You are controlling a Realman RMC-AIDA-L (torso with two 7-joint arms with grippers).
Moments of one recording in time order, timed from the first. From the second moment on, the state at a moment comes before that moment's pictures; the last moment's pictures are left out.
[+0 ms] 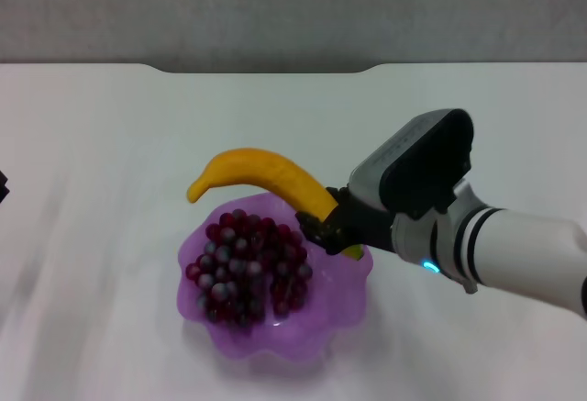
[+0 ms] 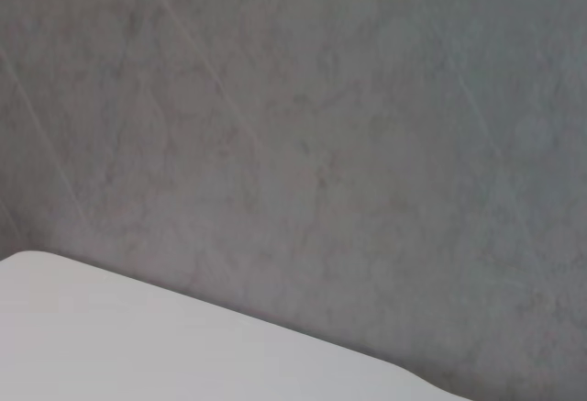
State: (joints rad) left arm -0.35 -2.05 1.00 0.22 -2.63 -0.96 2.38; right arm 0.50 2.01 1.02 1.12 -2.38 0.32 -0.36
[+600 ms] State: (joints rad) left arm -0.36 -2.05 1.00 0.21 -2.63 -0.96 2.38; right arm 0.50 2.01 0.96 1.08 -2.40 0.20 -0.37
